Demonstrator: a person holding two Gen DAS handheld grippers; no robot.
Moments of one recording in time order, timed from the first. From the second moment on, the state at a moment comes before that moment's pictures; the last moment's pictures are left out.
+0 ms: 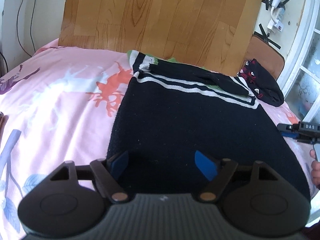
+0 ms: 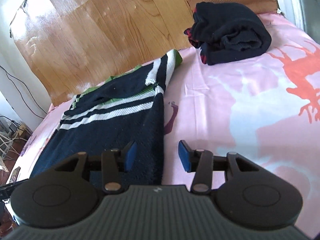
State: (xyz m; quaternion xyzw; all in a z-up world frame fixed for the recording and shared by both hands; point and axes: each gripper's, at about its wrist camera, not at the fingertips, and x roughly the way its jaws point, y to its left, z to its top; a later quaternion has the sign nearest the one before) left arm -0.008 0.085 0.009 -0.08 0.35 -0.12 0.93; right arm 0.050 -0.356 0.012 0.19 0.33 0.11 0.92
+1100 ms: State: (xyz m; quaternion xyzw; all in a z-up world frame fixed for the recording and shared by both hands) left arm 0.057 0.027 0.005 -0.05 0.33 -0.23 0.92; right arm 0.061 -0.386 -0.005 0.30 0.22 -0.05 0.93
